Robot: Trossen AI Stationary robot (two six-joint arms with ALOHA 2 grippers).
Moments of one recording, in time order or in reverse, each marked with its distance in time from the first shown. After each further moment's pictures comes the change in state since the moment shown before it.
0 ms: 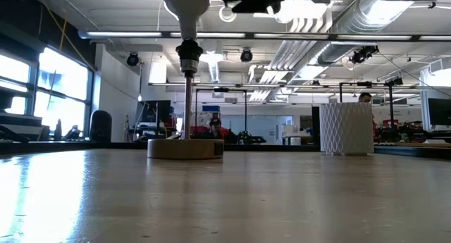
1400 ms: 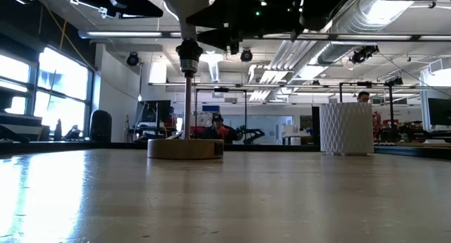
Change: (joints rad) left arm -0.046 -0.035 -0.569 0.734 -0.184 0.172; right arm -0.191 0.321 0.002 0.480 -0.473 0.171
